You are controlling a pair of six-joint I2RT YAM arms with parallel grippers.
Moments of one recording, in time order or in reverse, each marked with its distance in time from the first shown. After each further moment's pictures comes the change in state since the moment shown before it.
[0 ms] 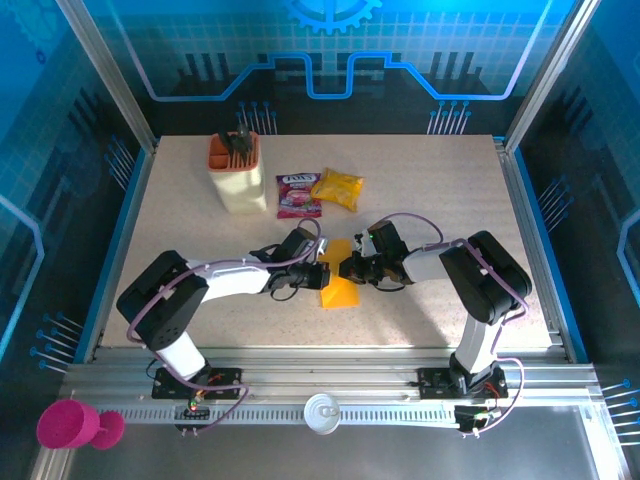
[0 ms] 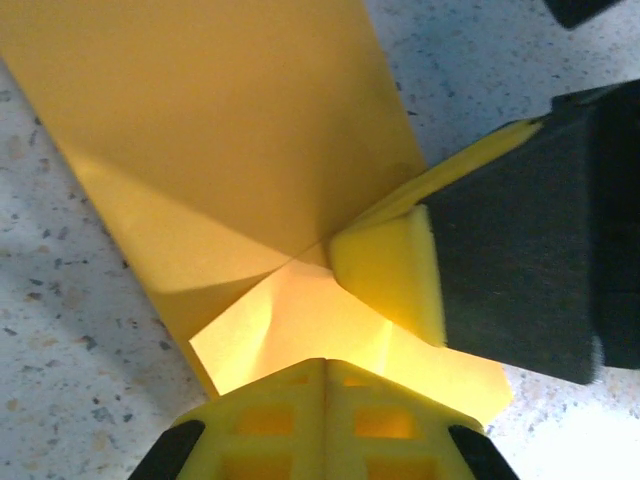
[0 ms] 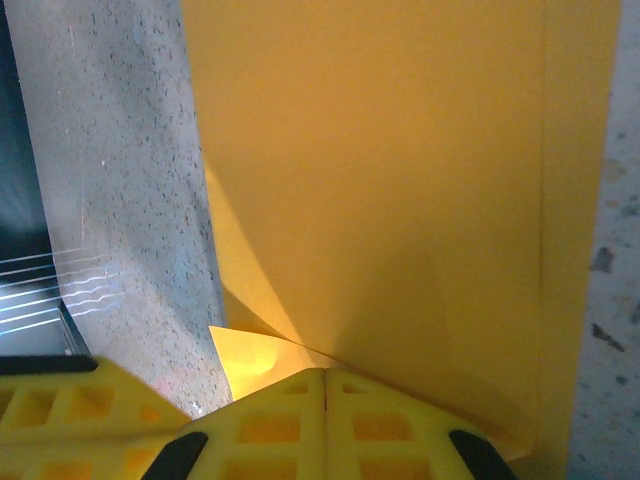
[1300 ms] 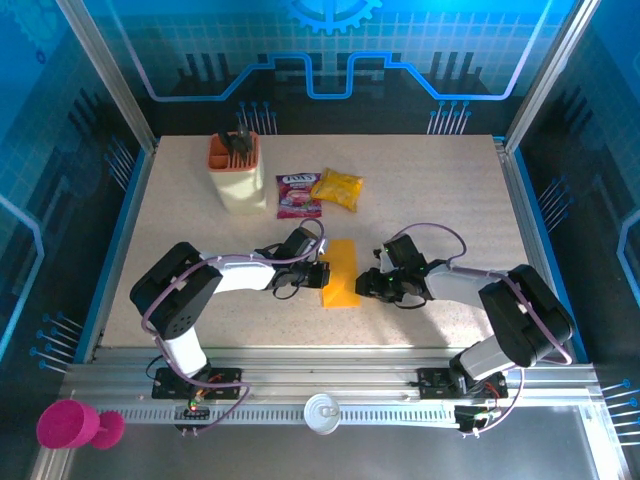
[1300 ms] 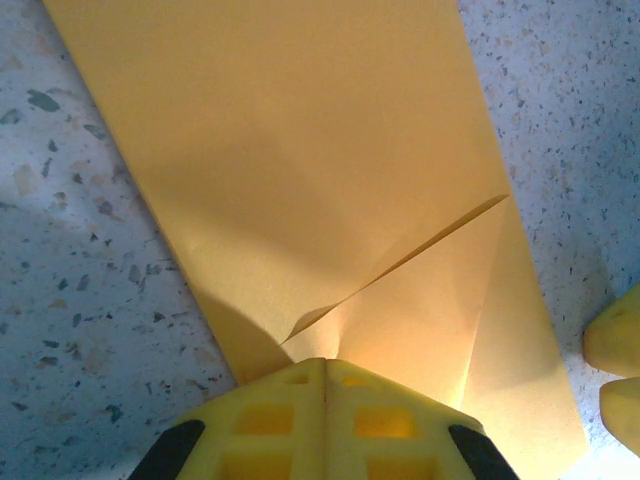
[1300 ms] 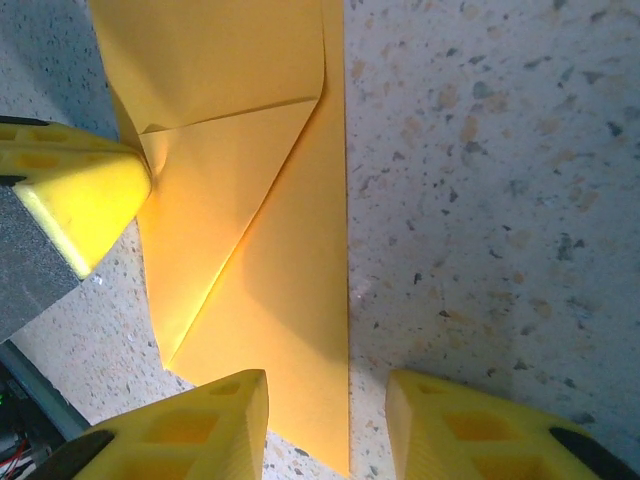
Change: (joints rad) left arm 0.018 0.083 0.015 0.045 0.000 0.026; right arm -0.002 -0.312 -0.151 -0.302 0.127 -0.080
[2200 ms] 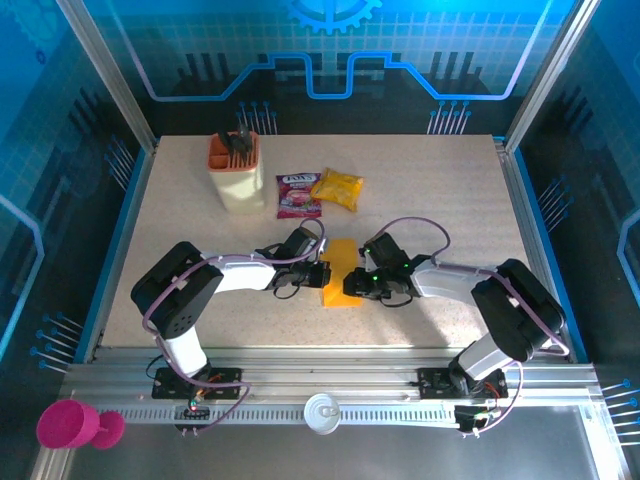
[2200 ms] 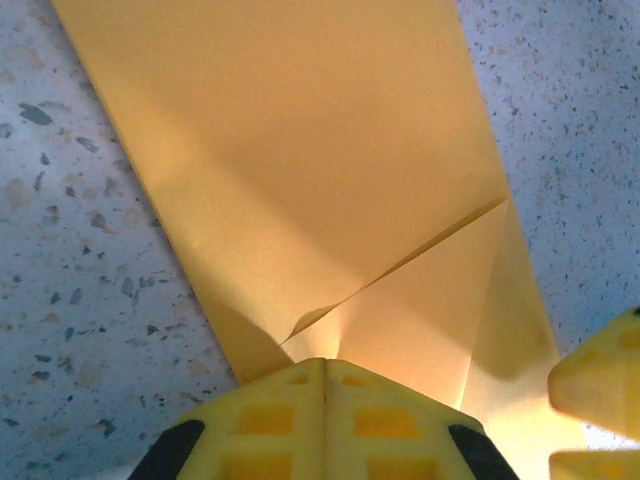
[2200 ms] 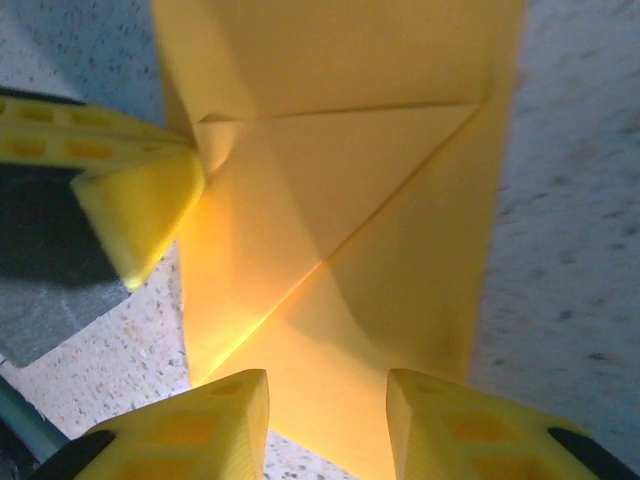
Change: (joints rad) left arm 0.000 0.006 -0.001 0.019 0.001 0.000; right arm 0.108 0.041 0.103 -0.068 0.121 0.022
